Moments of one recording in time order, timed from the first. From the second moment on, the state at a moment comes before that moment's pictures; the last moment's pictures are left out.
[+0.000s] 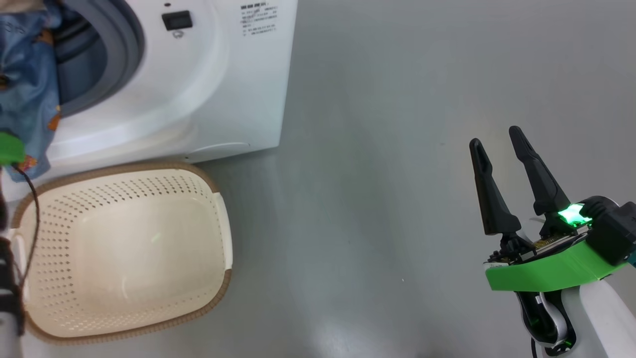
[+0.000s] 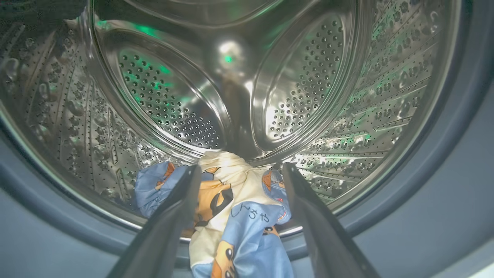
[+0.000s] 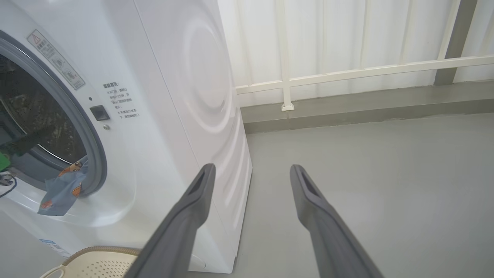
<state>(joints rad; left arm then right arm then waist) -0.88 0.33 0.13 0.73 -0.28 -0.11 -0.26 -0.23 -0.20 0.19 -0.05 0.44 0.13 -0.25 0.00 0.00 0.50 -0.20</state>
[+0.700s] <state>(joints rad) -0.61 0.23 0.18 0.61 -0.25 -0.12 -0.26 -0.18 -0.24 0.17 -0.02 0.45 0.13 -0.25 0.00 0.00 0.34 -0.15</state>
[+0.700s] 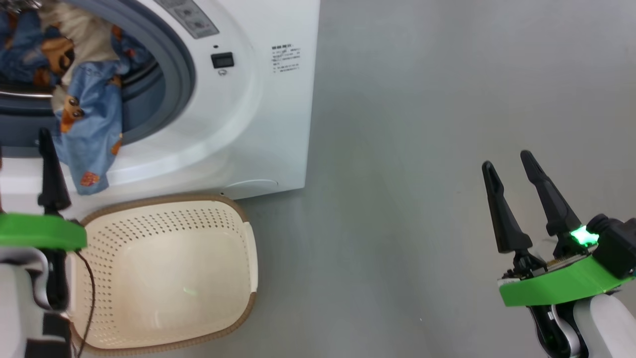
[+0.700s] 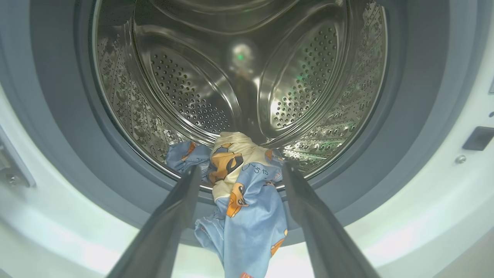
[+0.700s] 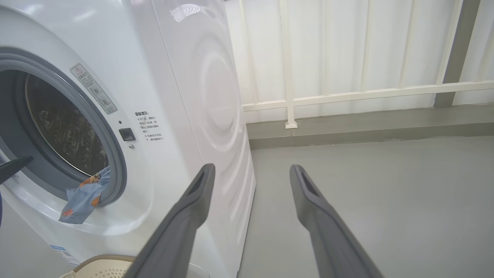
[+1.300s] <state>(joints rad) -0.34 0.15 0.19 0.45 -0.23 -0.13 -0.26 -0.07 -0.25 0.12 -0.02 0.45 0.13 -0.25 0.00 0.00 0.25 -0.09</state>
